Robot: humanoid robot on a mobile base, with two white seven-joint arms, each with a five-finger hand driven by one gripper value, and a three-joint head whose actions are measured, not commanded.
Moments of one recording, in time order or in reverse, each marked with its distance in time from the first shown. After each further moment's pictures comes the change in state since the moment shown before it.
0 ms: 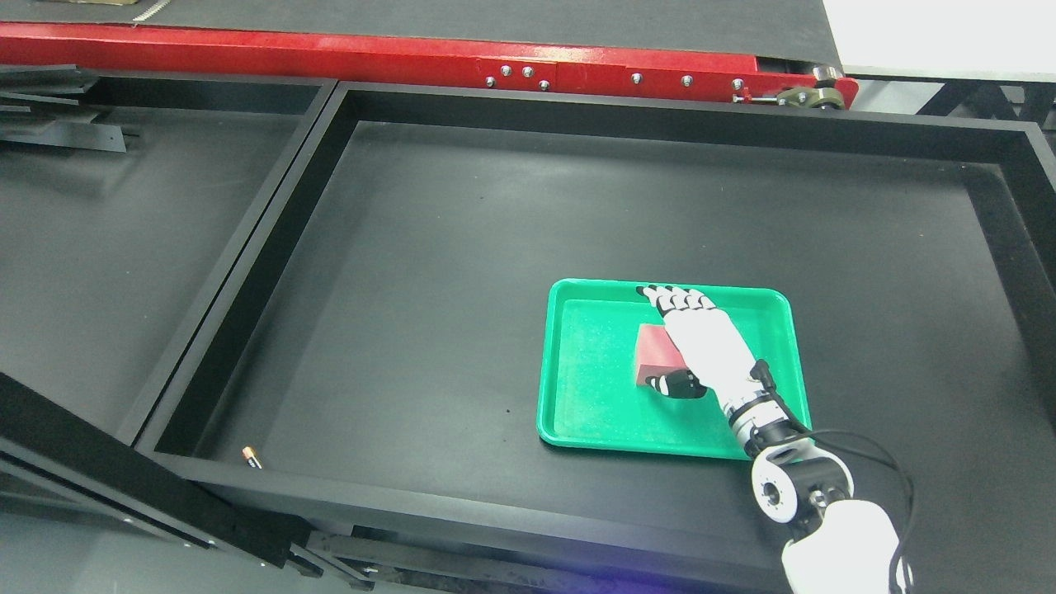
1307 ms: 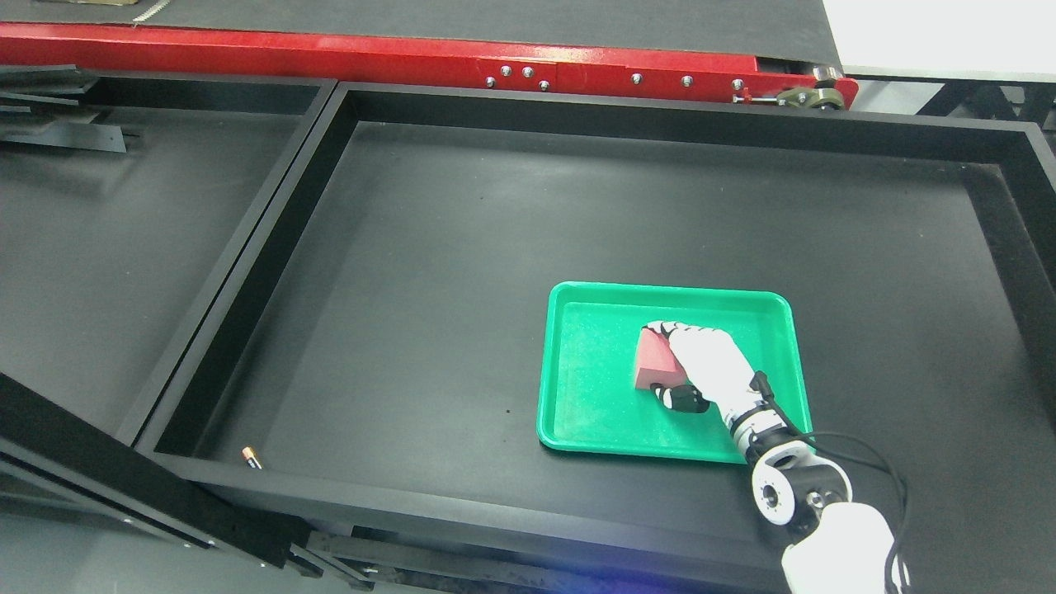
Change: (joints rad) left arm 0.000 0.000 0.000 0.000 0.000 0.000 0.000; right arm -0.007 0.000 -0.008 0.062 0.003 0.030 0.057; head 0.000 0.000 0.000
